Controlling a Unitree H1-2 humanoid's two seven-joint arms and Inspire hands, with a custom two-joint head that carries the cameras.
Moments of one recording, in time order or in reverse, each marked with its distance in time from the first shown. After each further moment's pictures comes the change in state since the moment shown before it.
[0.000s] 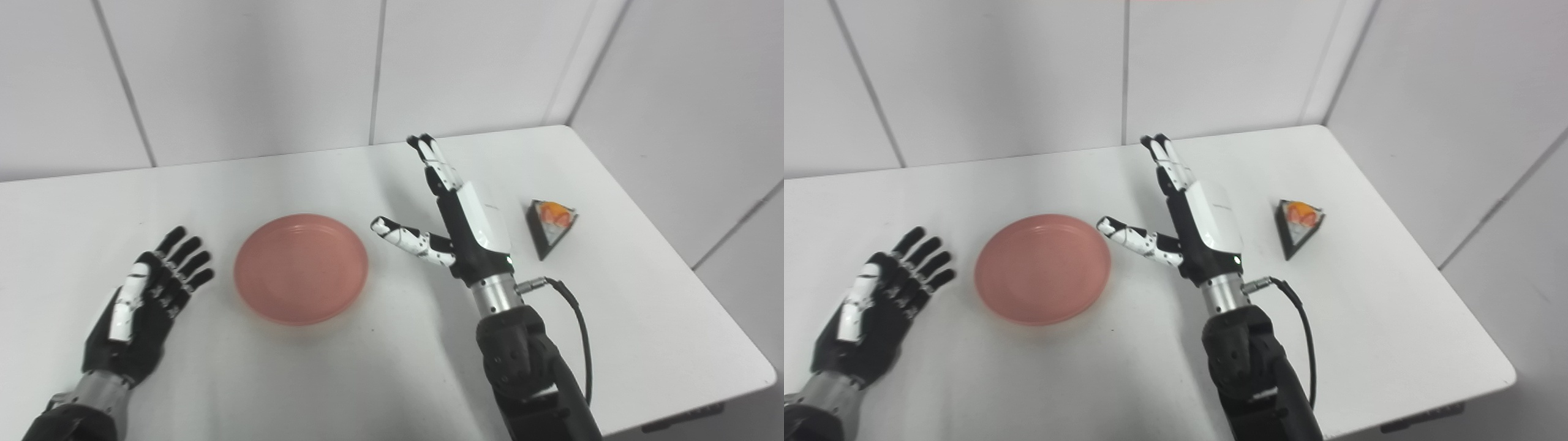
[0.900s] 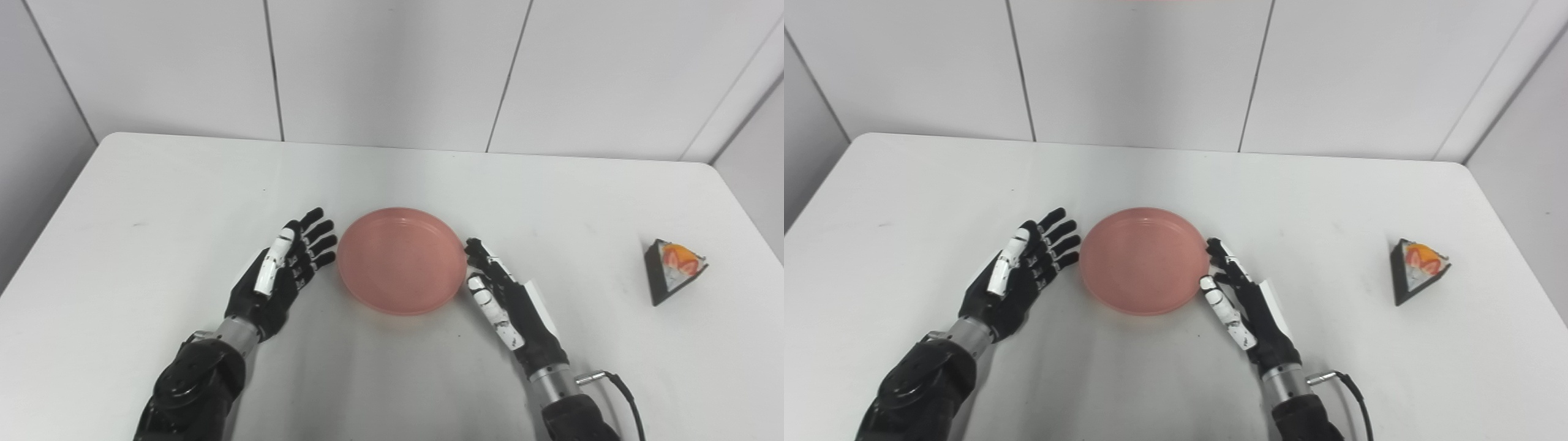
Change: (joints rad) left arm 0.046 -0.077 -0.082 -0.211 0.092 0.183 0.184; right arm 0.127 0.017 0.091 0.285 0.556 -0.198 0.096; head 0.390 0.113
